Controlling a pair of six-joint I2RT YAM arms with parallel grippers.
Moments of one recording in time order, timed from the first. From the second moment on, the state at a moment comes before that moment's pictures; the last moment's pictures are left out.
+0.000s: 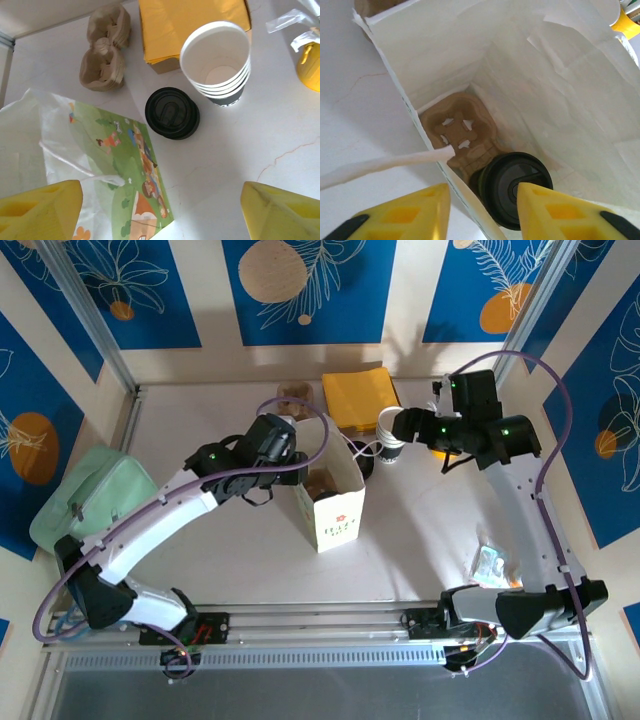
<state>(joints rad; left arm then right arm) -0.82 1.39 1.45 -0.89 -0.17 -0.62 0.20 1.28 1.57 -1.11 -0.17 0.39</state>
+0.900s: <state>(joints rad) -0.71 1.39 1.45 -0.86 -0.11 -0.57 -0.10 1.40 1.48 -0.95 -0.09 0.35</state>
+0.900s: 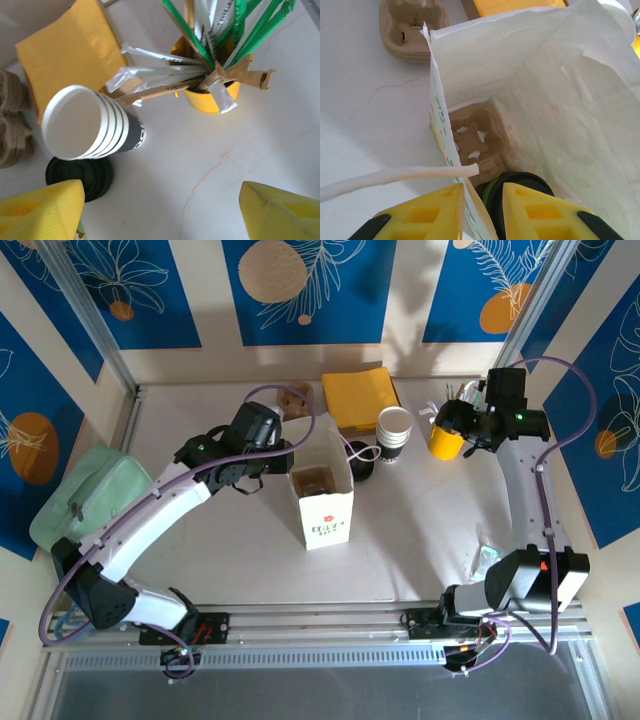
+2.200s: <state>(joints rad) -0.71 1.14 1.36 -0.77 -0.04 -0.52 0.03 1.78 1.72 -0.93 0.15 0.21</state>
